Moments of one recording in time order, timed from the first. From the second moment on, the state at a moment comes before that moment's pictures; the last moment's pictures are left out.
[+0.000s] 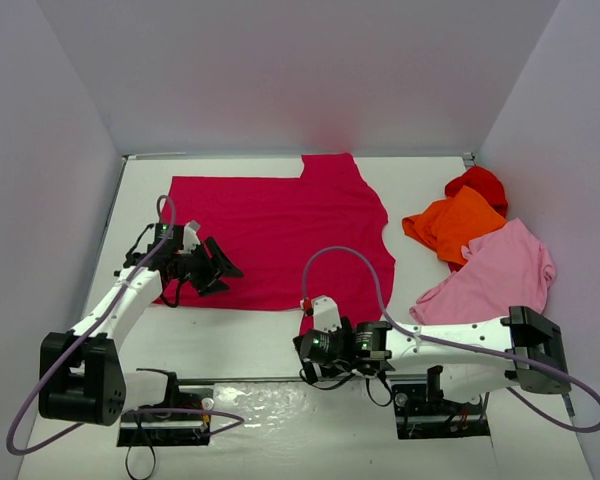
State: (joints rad) left arm -0.12 1.25 0.80 -0.53 0.55 -0.75; right arm 1.39 1.27 0.75 -0.64 0.31 0.94
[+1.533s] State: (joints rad) left arm -0.12 1.25 0.75 -0.51 0.55 -0.75; right arm 1.39 1.63 0.91 -0.77 0.38 0.57
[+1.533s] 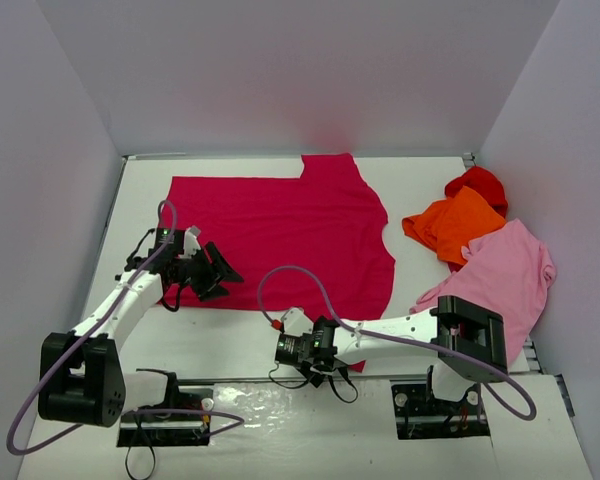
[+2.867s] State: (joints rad) left arm -0.12 1.30 0.75 -0.48 0.55 -0.75; right arm 1.37 1.69 0.91 -0.71 0.45 0.65
